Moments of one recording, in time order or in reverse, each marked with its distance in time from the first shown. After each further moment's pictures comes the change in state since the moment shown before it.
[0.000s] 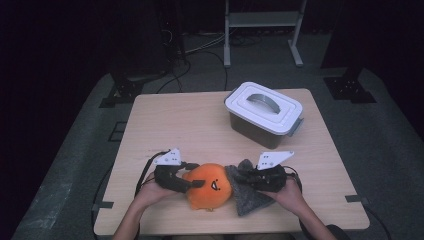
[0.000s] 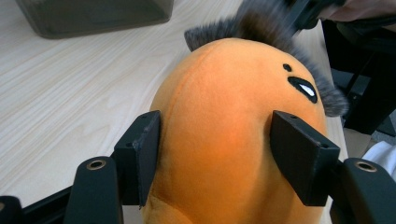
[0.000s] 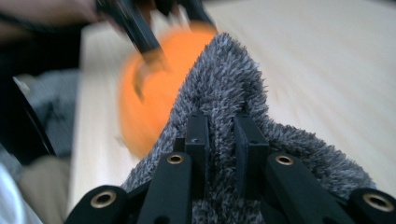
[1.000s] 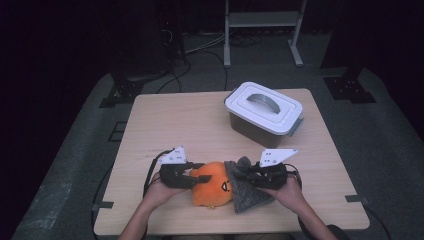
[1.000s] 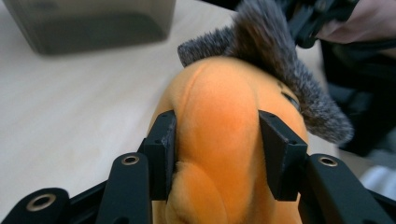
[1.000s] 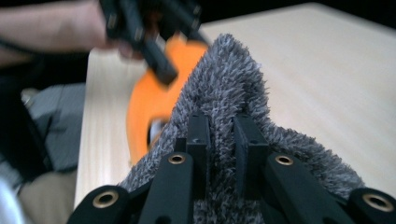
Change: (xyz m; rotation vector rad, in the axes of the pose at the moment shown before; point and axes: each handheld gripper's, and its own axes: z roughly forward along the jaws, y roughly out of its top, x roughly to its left) left arm -0.021 0.021 0.015 -0.071 0.076 0.050; right arm -0.002 0.009 -0.007 -0.053 -0.014 -0.006
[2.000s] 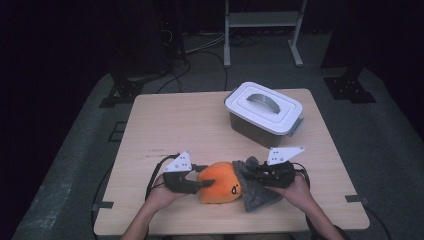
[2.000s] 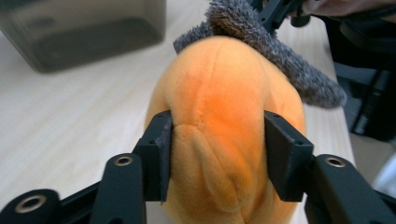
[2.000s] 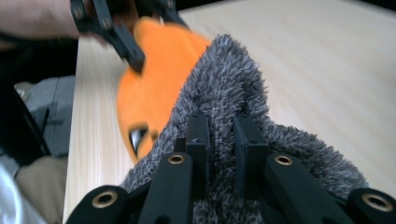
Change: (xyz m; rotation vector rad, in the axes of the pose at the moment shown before) left arm -0.008 -0.002 0.003 0.007 0.000 0.069; right arm -0.013 -0.010 -0.012 0.042 -0.010 0.022
